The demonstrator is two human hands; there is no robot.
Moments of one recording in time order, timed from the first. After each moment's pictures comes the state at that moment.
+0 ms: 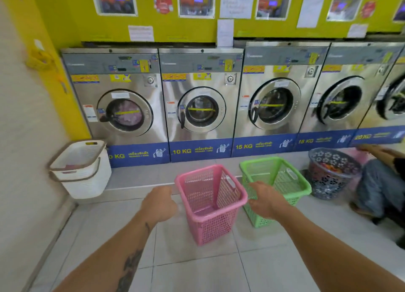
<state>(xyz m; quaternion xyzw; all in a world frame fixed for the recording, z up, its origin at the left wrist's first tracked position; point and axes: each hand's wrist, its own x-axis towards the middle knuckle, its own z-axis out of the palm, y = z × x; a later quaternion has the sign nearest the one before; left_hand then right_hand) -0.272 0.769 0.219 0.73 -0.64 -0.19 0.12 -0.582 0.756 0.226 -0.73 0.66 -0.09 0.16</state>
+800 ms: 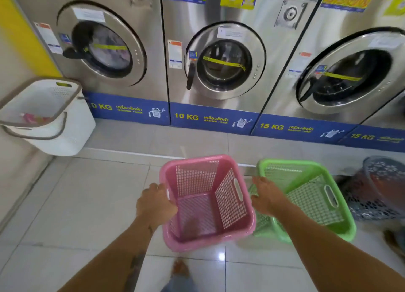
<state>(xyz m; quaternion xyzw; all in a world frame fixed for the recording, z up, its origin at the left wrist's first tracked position) -0.312 0.410 0.043 0.82 -0.52 -0.24 0.06 -0.608 0.319 0.082 -0.75 0.62 0.09 0.21</state>
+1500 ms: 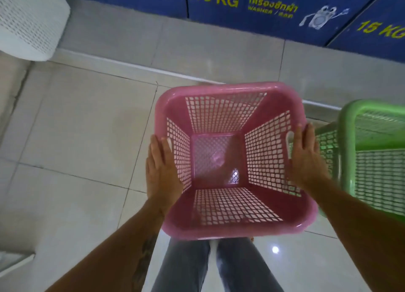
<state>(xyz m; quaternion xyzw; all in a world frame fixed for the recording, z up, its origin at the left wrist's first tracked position) -0.314 0.348 -0.263 0.85 -0.50 -0.18 0.03 -0.616 0.182 -0.242 -0.77 0.60 0.15 0.16</state>
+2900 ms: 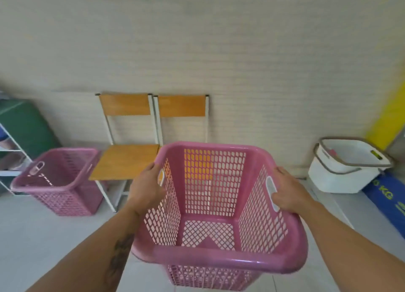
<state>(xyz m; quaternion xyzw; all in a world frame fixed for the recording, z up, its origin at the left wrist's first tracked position) -0.332 1.065 0.189 0.97 0.06 0.13 0.19 -0.275 0.678 0.204 -0.98 -0.08 0.03 0.20</state>
